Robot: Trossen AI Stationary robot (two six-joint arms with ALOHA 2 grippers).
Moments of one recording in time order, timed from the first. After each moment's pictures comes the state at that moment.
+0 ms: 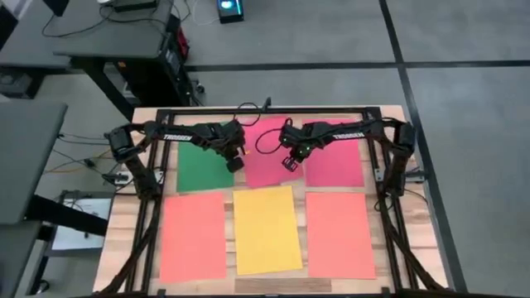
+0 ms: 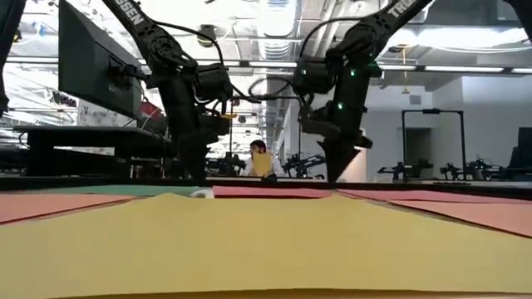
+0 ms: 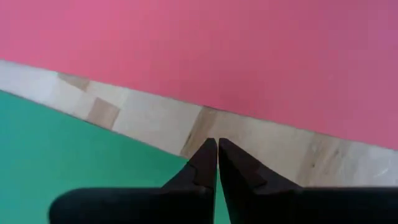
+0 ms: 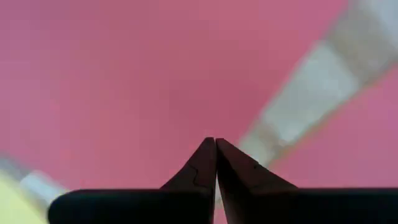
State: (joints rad) left arm 0.46 1.70 0.95 -0.39 -0.05 0.04; right arm -0.38 1.87 1.20 -0.65 0.08 0.35
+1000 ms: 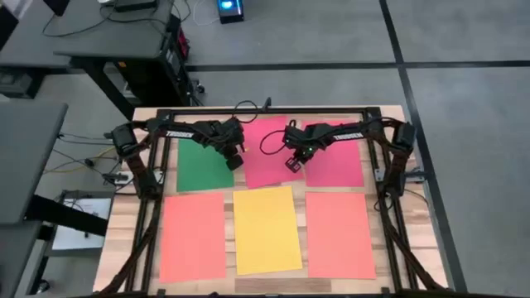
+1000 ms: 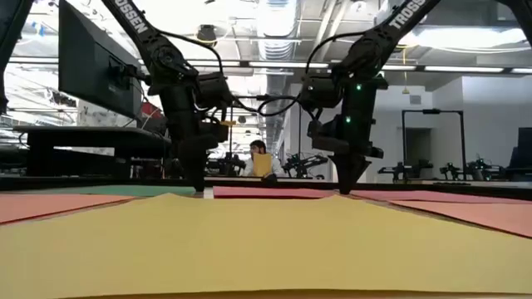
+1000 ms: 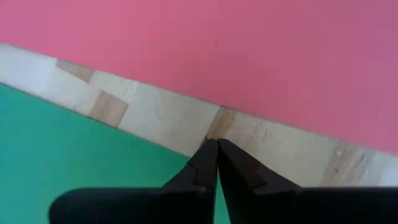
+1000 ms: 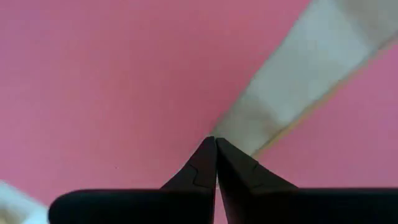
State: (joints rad) left arm 0.53 1.77 0.95 -0.37 0.00 0.05; right arm -0.34 1.87 1.13 -0.62 0.04 0.37
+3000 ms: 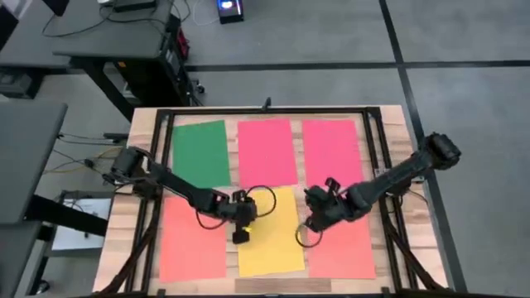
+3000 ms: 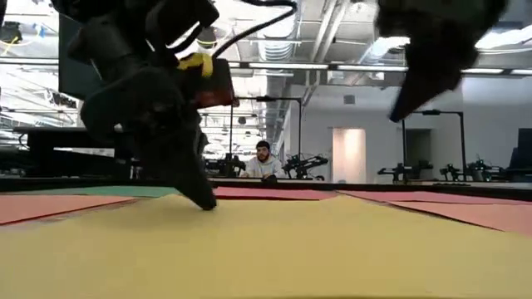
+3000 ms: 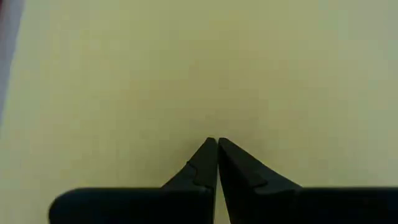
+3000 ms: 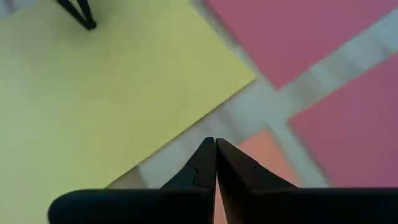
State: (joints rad) left arm -0.34 1.82 0.88 0.02 -0.18 -0.36; right arm 0.50 1.49 0.97 -0.65 0.50 0.93
